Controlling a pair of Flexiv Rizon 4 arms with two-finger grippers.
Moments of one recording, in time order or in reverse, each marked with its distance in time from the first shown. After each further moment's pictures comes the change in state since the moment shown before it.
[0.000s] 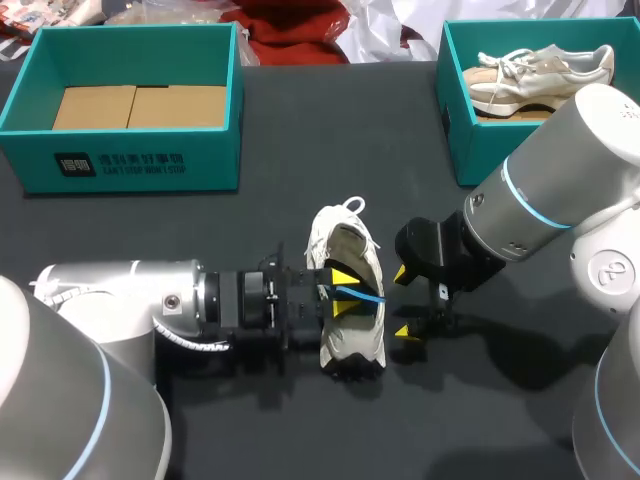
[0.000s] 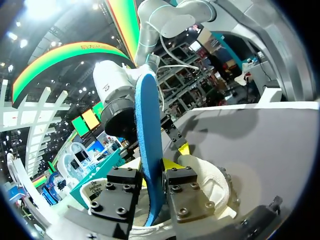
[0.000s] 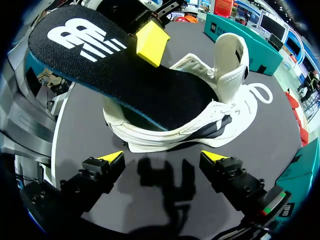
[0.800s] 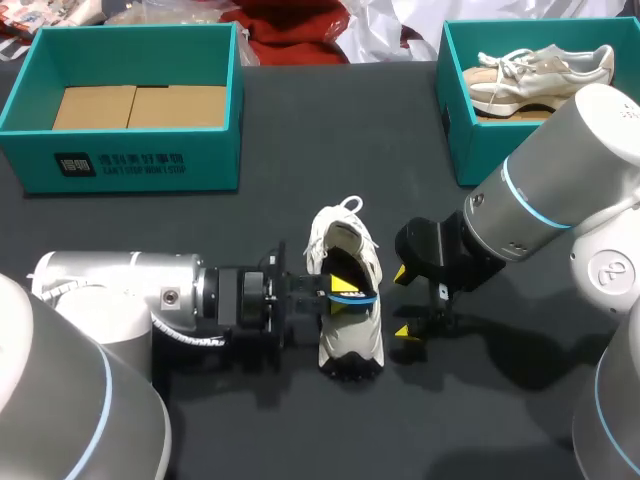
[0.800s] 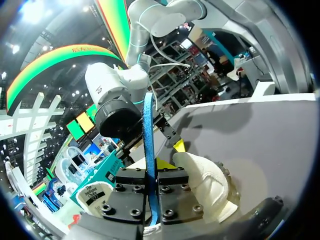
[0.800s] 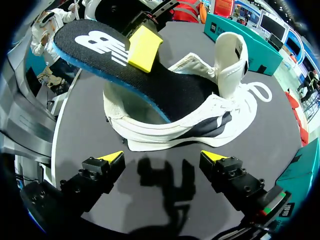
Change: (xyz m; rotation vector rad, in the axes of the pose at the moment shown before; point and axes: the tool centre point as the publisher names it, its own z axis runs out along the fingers) left arm 0.004 0.009 -0.004 -0.013 0.051 0.059; right arm 0.000 0.000 0.000 0.000 0.000 0.000
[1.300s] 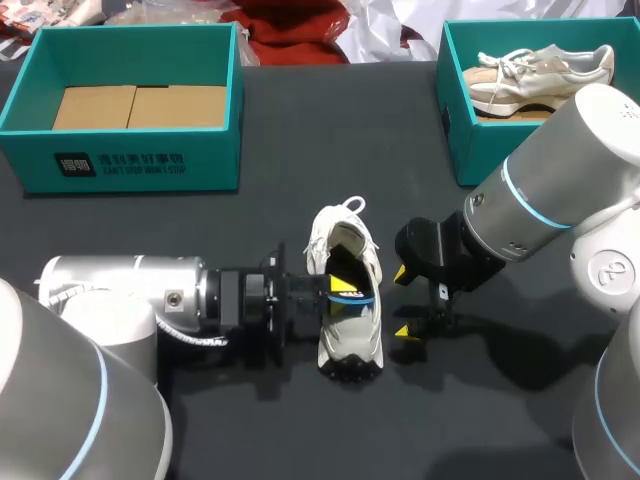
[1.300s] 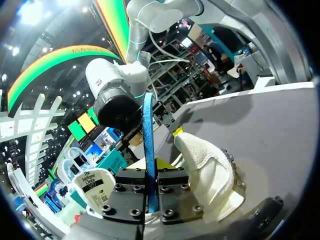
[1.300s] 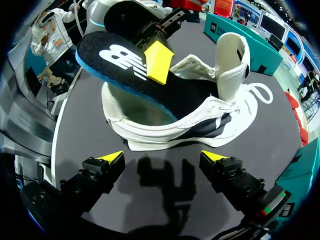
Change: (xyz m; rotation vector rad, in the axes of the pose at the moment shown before) left arm 0.001 0.014 0.003 0.003 -0.010 0.012; right arm 0.000 0.000 0.000 0.000 0.000 0.000
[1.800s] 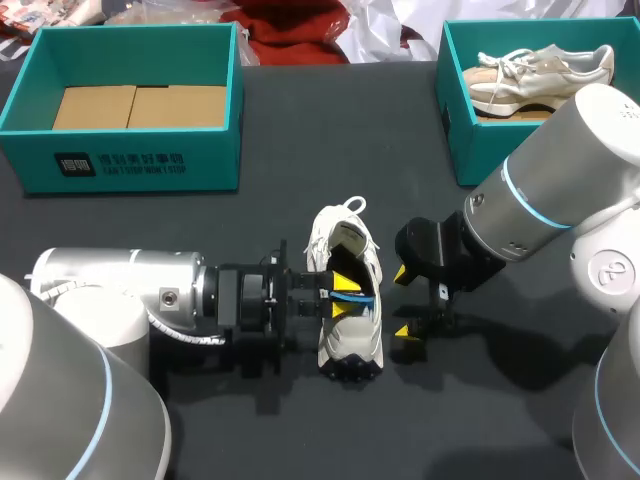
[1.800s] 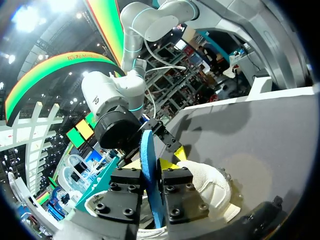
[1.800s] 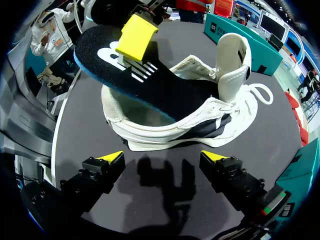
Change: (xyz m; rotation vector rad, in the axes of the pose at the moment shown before) left arm -0.003 -0.033 0.000 0.024 0.025 0.058; right arm 0.000 0.000 0.000 0.000 0.000 0.000
